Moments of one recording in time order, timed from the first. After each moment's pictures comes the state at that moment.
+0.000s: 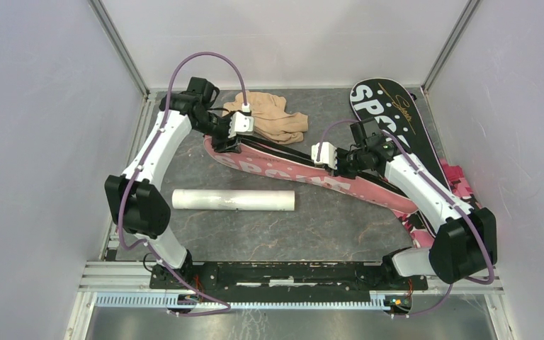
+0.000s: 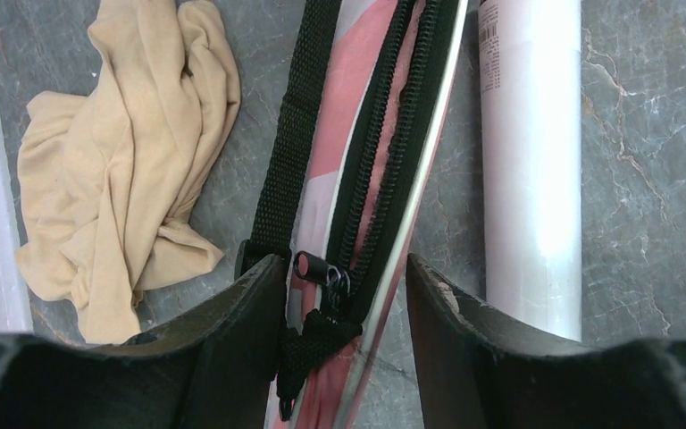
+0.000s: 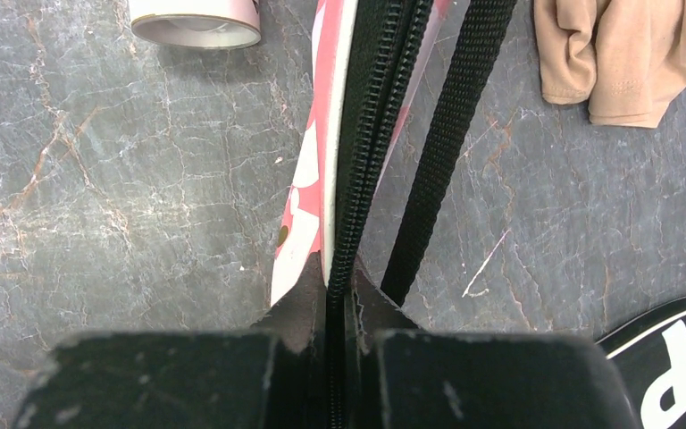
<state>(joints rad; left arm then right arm) -0.24 1.69 1.66 -1.16 0.70 1.35 0.35 1.36 1.08 -0.73 -0.52 -1.11</state>
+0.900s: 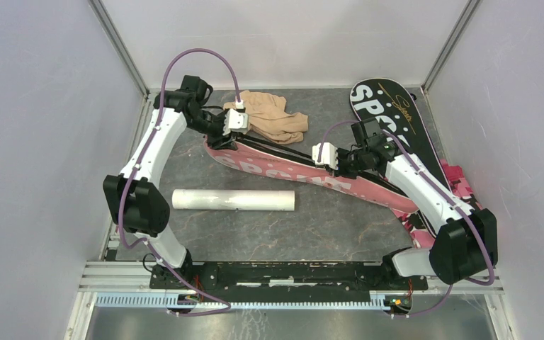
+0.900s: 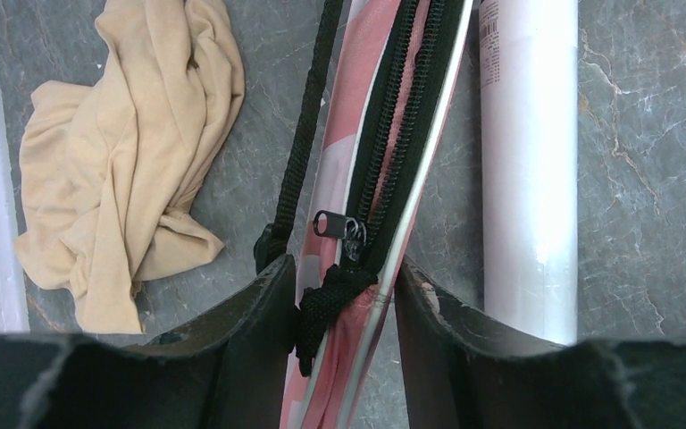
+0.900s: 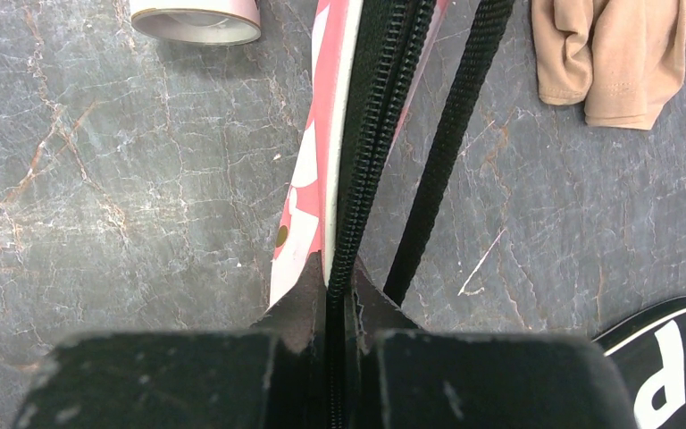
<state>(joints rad) -0.19 1.70 1.69 -1.21 0.74 1.39 0.34 1.36 1.07 -0.74 -0.52 -1.14</state>
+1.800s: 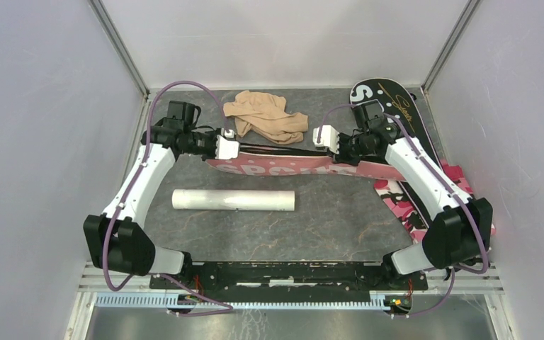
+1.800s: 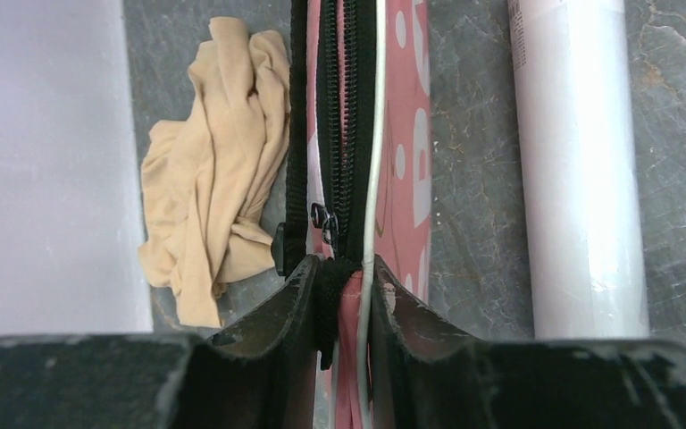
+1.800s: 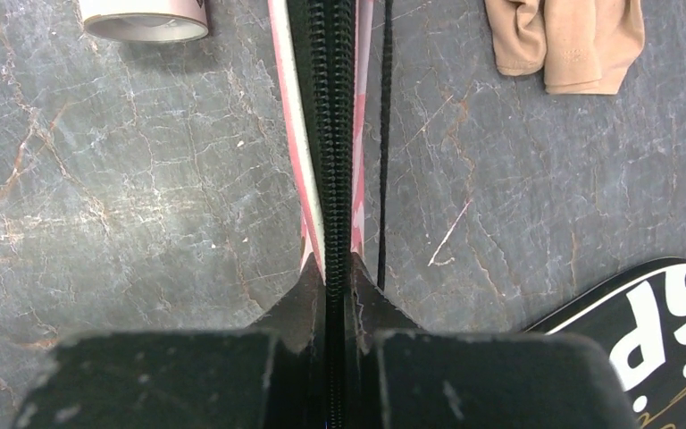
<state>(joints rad) -0.16 1.40 1.29 -0.89 0.79 1.51 0.31 1.45 1.27 -0.87 -0.49 -1.11</state>
